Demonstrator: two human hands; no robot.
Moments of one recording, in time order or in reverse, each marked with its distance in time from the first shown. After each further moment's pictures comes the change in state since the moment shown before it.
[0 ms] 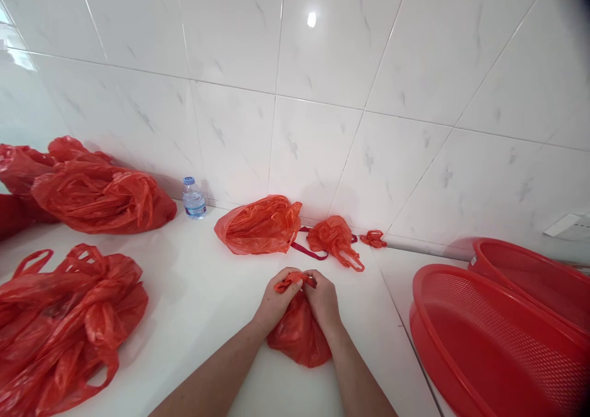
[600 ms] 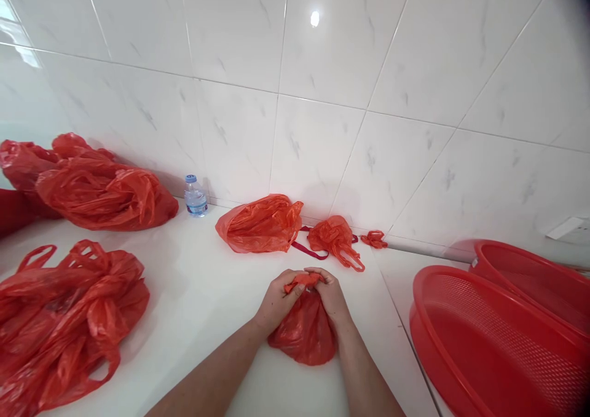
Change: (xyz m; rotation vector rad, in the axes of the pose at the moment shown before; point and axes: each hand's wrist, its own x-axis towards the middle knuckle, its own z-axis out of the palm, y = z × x) left_hand -0.002 -0.003 -0.001 0.227 -0.070 0.150; right_hand 0.011 0.008 -0.012 0.457 -0.105 0.104
